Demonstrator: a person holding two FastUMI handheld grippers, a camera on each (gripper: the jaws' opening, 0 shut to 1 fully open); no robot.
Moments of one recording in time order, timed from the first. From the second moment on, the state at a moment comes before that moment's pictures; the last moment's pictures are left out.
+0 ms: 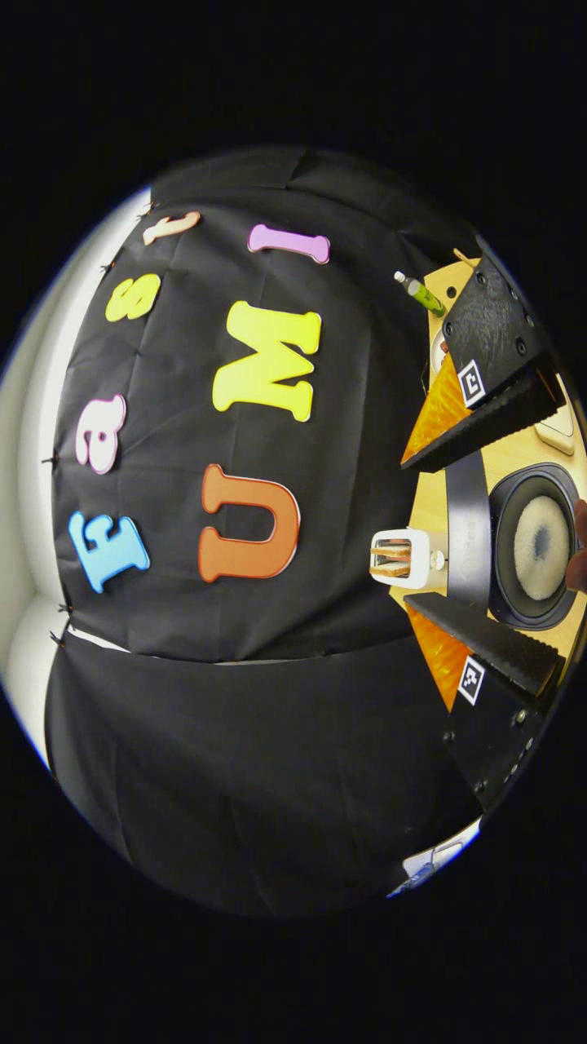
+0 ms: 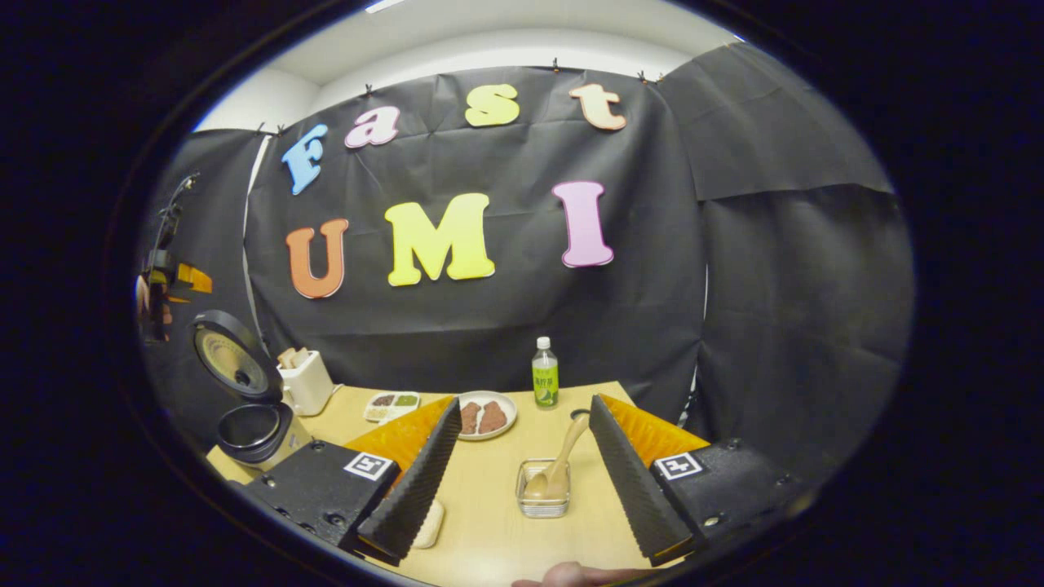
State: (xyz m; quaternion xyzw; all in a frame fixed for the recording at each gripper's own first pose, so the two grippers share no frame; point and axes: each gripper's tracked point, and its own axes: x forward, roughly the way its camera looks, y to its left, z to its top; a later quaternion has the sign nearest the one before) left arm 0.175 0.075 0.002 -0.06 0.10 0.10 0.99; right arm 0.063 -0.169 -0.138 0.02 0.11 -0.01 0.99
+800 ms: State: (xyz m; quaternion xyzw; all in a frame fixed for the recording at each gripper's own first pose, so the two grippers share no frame) left arm 0.129 0.056 -0.062 -0.05 0.22 0.07 0.97; right arm 0.054 -0.139 -0.124 0.05 0.10 0.01 0.99
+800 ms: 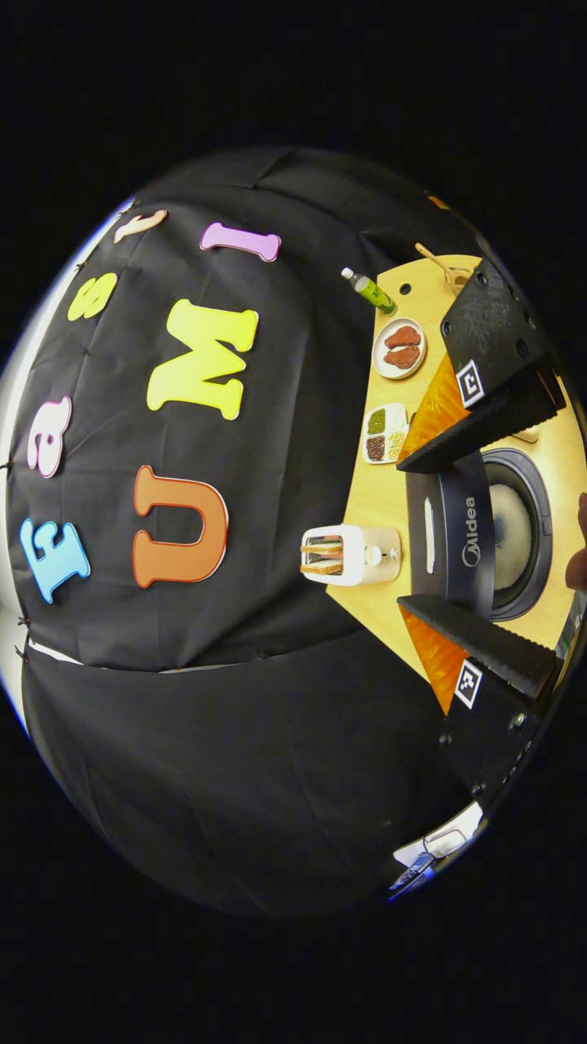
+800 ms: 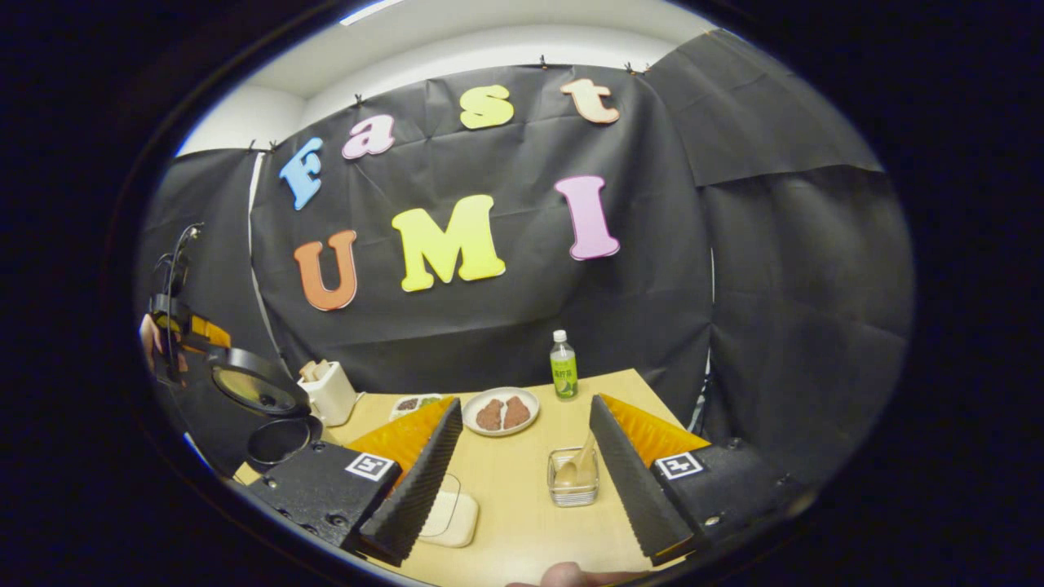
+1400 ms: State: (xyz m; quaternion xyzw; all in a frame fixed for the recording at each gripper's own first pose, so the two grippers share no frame) left arm 0.073 0.029 -0.162 -0.06 0.35 0.06 0.93; right arm 0.064 -0.115 -0.131 0.06 0.10 0.03 0.99
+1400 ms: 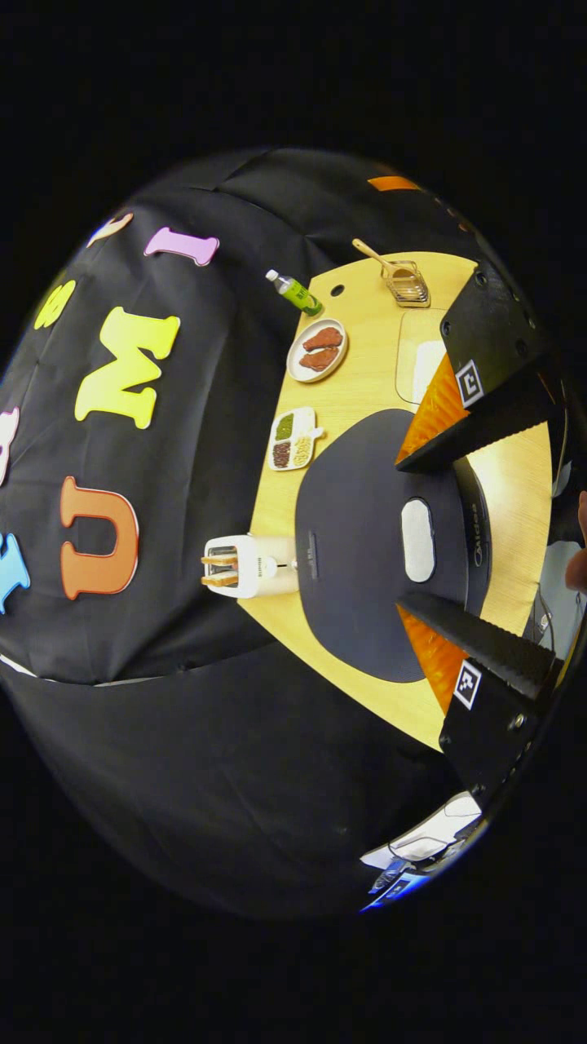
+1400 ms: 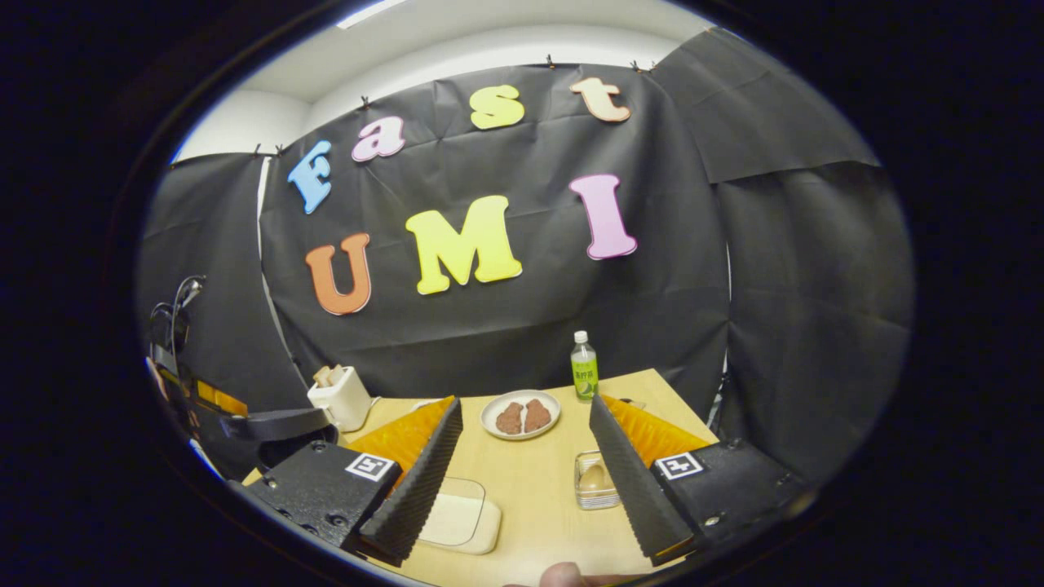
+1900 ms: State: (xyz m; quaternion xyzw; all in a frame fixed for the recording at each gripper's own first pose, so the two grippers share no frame) left arm 0.056 0.016 -0.224 -0.06 0.43 0.06 0.90; right arm 0.079 -0.088 -0.140 0.03 0.11 0.06 0.99
